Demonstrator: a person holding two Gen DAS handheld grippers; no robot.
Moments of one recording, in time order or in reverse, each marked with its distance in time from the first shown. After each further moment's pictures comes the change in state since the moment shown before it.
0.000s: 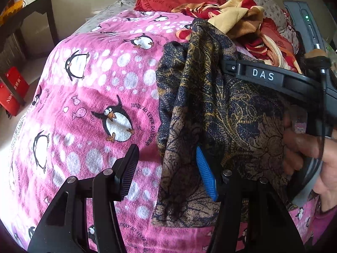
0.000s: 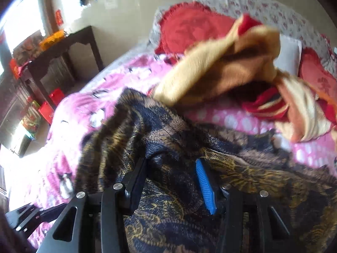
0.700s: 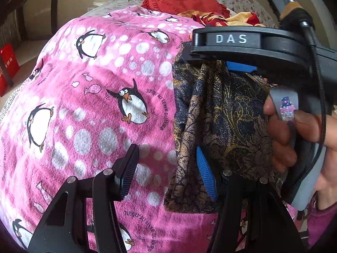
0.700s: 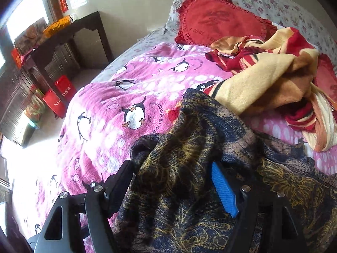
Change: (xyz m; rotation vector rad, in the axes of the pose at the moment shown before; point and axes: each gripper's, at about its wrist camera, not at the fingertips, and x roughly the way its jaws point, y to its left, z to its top) left arm -0.011 0.040 -0.028 -0.118 -0.030 -0.159; right arm 0.012 0.079 0.020 -0.066 0.094 0.003
